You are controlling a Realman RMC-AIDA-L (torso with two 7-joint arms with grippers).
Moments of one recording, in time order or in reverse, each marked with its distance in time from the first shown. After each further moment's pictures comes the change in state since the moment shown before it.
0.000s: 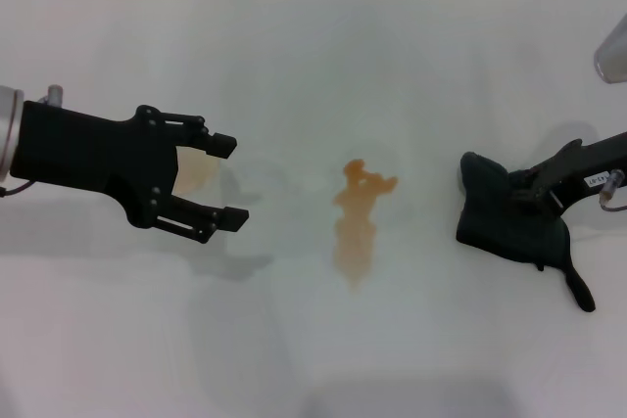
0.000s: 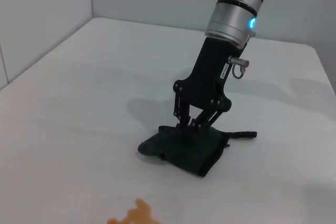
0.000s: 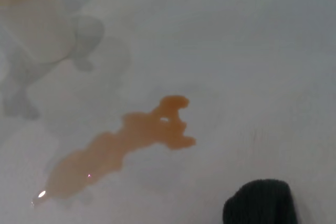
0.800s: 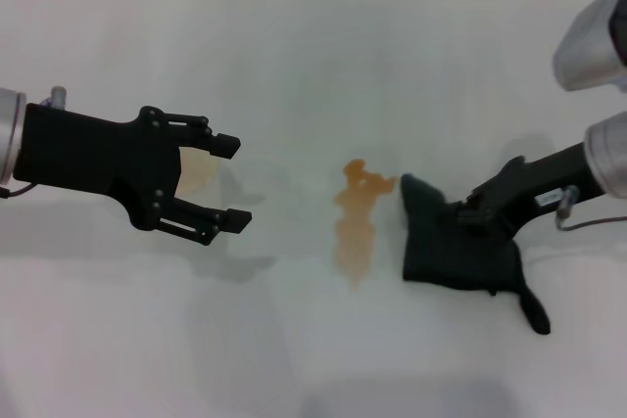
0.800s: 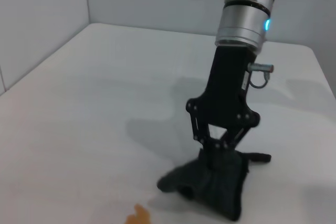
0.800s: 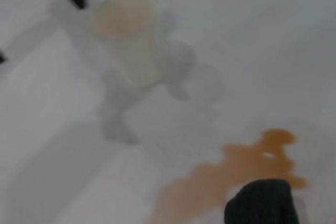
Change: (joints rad) left arm 0.005 -0.009 -0.006 0.000 -0.002 0.000 0.030; right arm -0.004 0.003 -0.129 -0.072 0.134 -0.062 0.055
